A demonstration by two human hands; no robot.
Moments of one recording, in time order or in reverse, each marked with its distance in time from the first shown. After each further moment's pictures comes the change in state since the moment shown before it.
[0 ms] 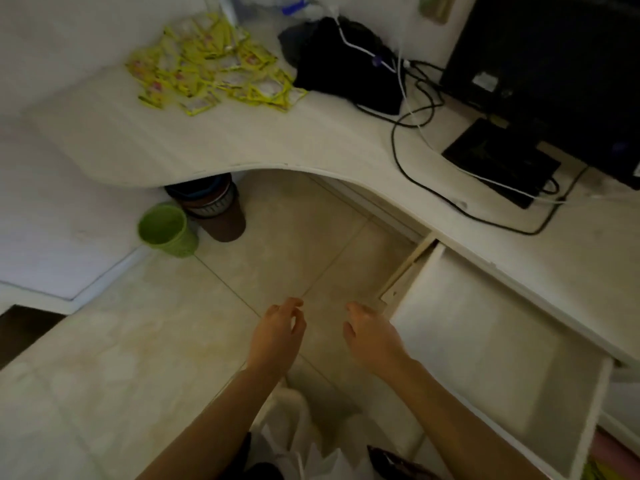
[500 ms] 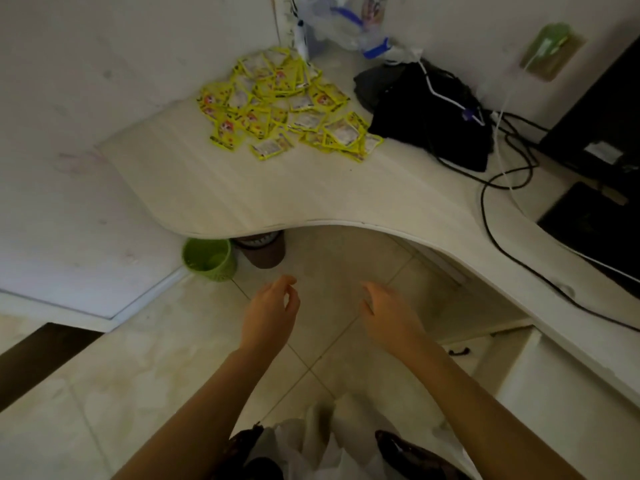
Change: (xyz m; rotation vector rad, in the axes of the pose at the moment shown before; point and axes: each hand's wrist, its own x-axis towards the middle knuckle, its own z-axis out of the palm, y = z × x) left_hand 0.168 -0.087 -0.152 -0.011 0.179 -0.052; right_hand 0.172 -0.152 -0.053 0.026 0.057 -0.049
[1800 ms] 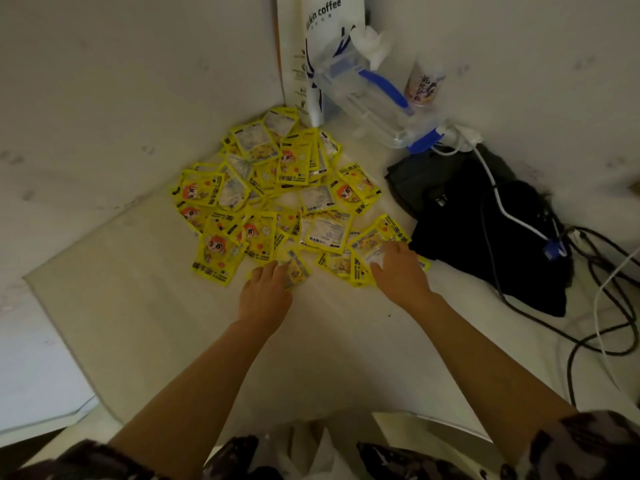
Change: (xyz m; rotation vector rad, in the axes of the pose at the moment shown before) left_hand 0.444 -0.021 -0.017 0.358 -0.236 0.091; right_hand 0.440 -0.078 -0.127 -0.132 0.056 0.148
